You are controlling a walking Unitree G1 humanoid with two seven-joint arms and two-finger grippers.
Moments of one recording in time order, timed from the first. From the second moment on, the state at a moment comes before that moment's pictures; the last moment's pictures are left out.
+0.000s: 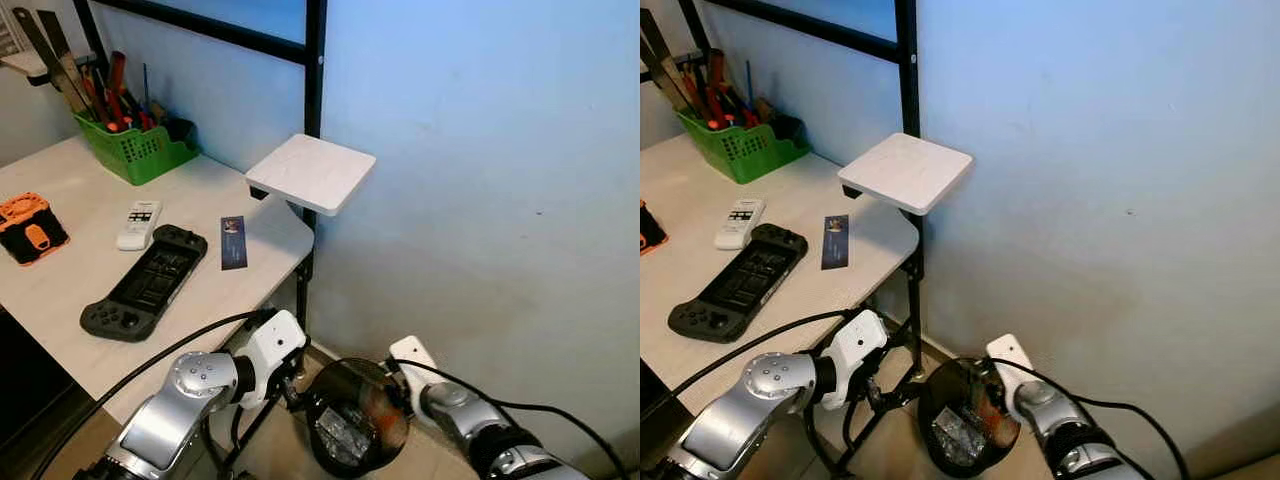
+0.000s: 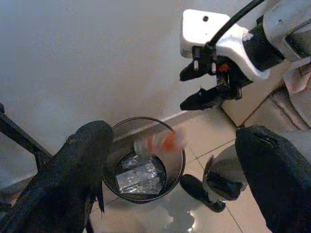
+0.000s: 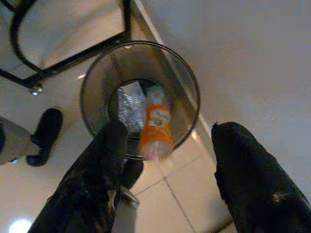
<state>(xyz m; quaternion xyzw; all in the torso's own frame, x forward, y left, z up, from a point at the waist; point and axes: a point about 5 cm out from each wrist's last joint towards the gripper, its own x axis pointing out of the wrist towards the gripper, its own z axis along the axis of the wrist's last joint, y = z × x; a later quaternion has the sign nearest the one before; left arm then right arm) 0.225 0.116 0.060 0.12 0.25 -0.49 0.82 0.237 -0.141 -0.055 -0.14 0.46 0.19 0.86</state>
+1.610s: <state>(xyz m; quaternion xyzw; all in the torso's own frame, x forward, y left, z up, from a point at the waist) 0.241 0.161 0.083 0.05 0.12 -0.11 0.99 0.236 -0.168 0.054 -0.02 0.15 0.03 0.99</state>
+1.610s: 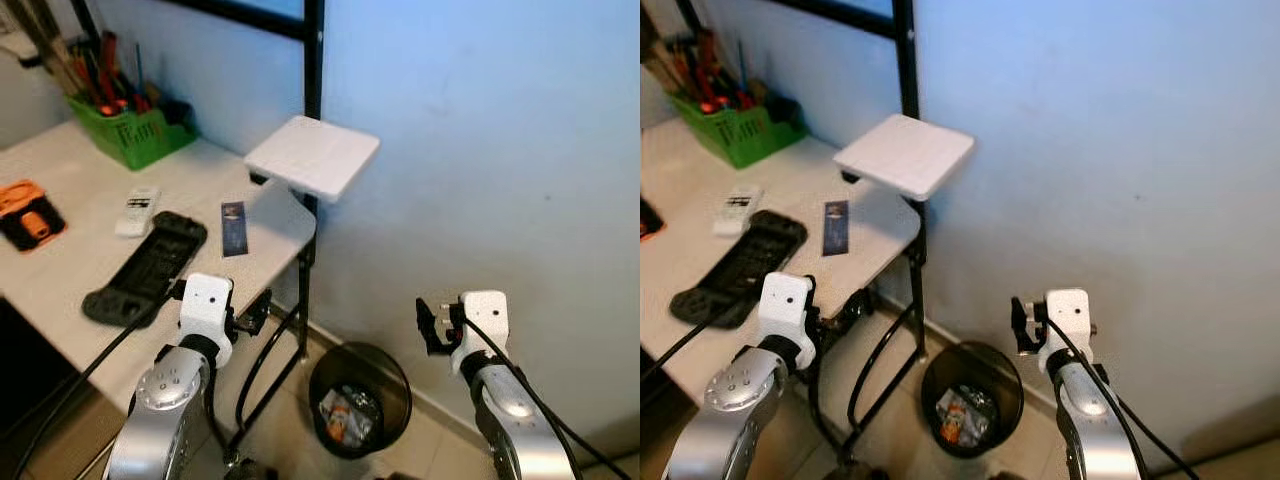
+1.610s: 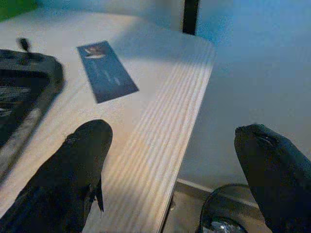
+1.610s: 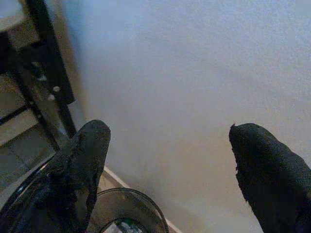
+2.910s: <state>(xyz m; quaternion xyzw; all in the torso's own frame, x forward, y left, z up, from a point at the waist) 0.234 0.170 0.079 0.05 0.13 -0.10 0.98 0.230 -0.171 0.056 -0.02 0.16 0.02 0.99</state>
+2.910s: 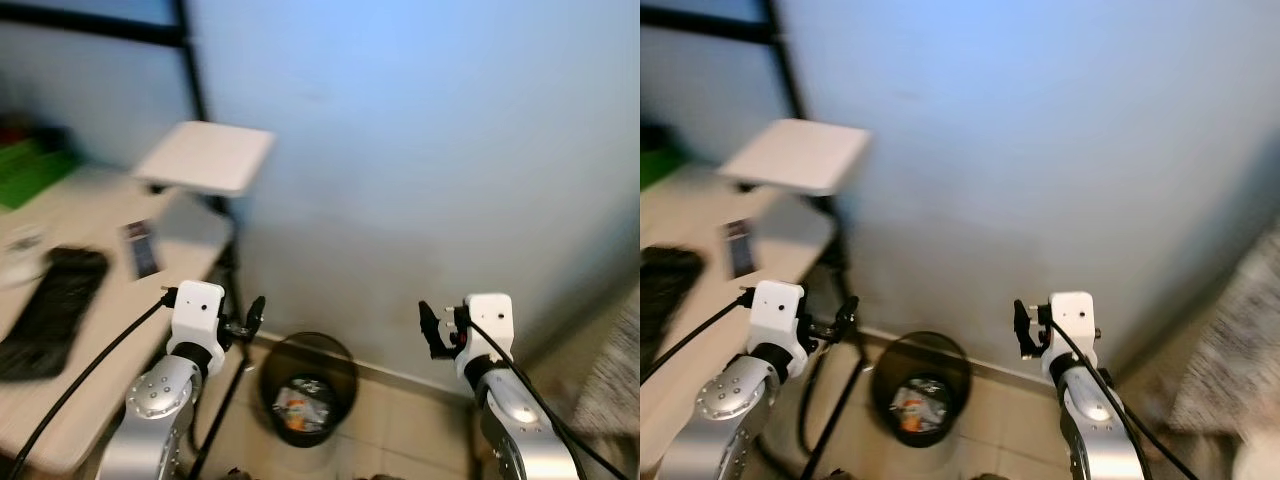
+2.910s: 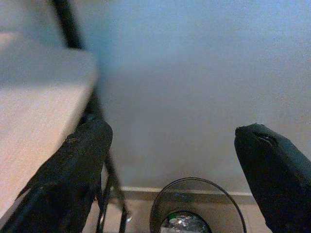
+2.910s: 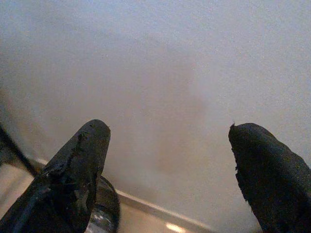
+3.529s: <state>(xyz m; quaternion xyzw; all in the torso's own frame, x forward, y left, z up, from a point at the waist) 0.234 0.167 0.078 0.03 0.14 -0.11 0.98 0.224 -0.174 0.059 -0.03 0.15 0.01 0.99</state>
